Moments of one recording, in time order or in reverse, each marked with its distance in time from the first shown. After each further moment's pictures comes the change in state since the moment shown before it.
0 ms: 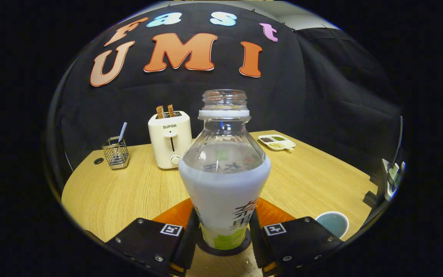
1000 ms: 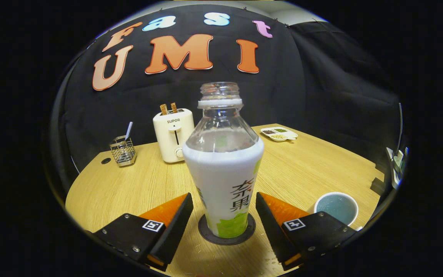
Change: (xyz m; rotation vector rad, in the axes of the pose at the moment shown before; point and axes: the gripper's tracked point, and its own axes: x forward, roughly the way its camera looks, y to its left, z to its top) arm -0.023 0.004 -0.021 0.046 -0.012 0.049
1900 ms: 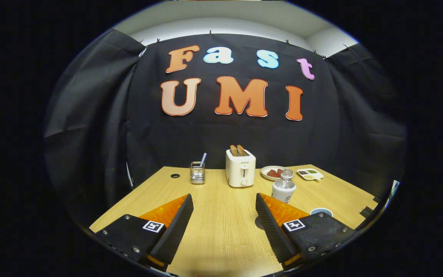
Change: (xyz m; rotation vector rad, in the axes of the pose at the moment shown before) arm -0.218 0.106 0.068 -0.122 -0.246 0.335
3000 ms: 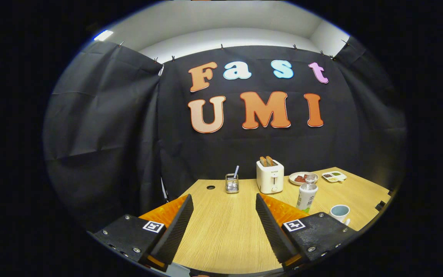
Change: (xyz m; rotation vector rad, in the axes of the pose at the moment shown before) arm -0.052 0.046 0.029 0.072 -0.076 0.179
